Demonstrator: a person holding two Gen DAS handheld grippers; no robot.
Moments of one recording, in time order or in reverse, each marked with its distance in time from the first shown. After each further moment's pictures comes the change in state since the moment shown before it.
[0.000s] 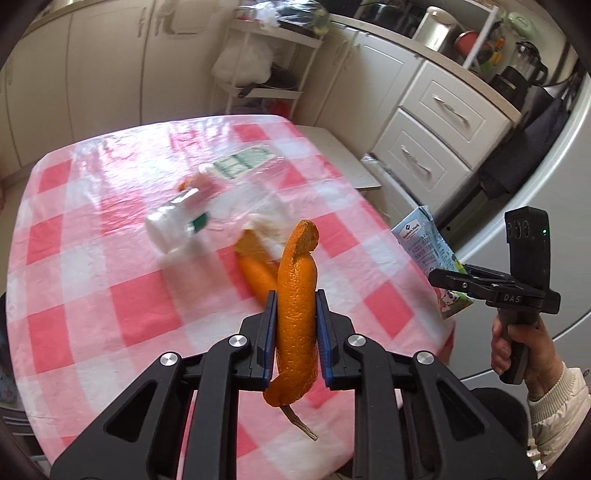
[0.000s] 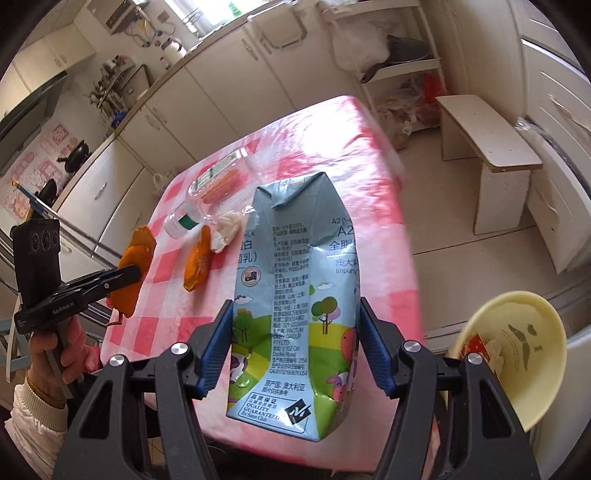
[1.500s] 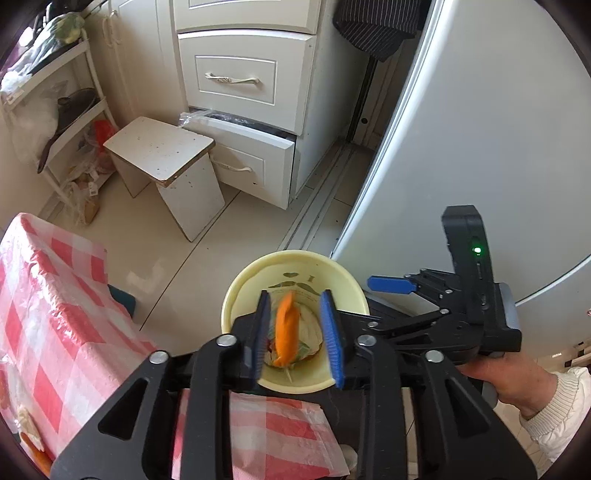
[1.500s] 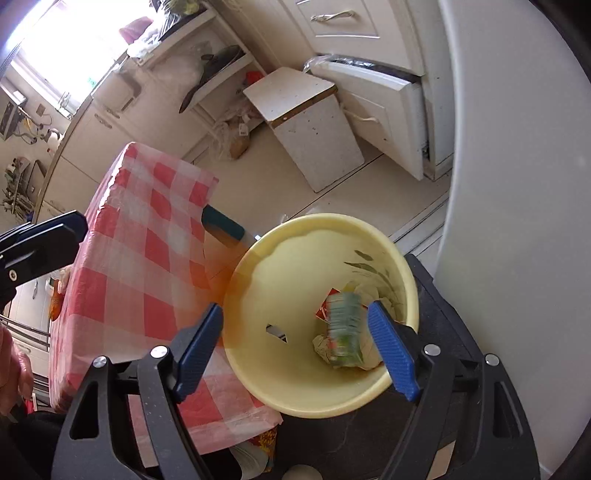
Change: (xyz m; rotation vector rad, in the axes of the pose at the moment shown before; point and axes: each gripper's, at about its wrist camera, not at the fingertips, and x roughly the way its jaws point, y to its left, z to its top) left arm 0.209 -0.338 0.030 0.556 0.252 -0.079; right arm -0.061 -0.211 -0.095 0.386 -0.073 -0.234
